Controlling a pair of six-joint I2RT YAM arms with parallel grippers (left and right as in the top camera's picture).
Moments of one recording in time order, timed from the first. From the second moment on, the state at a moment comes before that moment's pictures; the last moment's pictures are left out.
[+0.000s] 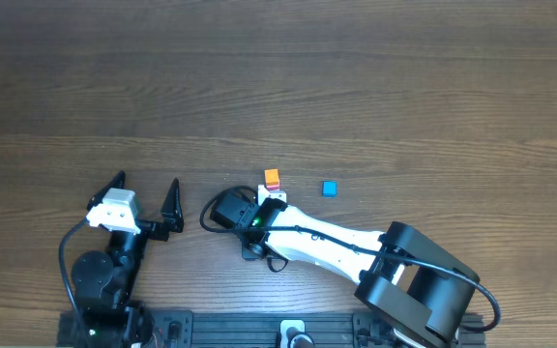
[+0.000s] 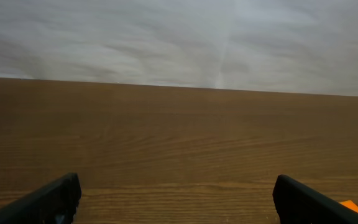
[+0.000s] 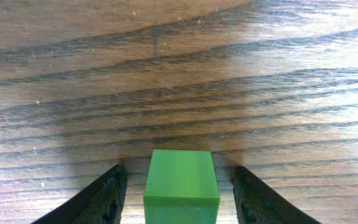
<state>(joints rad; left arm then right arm) -0.05 0.01 0.01 -0.06 0.11 -0.12 1.03 1.80 1.02 -0.74 0.04 1.02</state>
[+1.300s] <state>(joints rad) -0.05 0.04 0.01 -0.06 0.11 -0.12 1.03 1.80 1.02 -0.75 0.03 1.02</state>
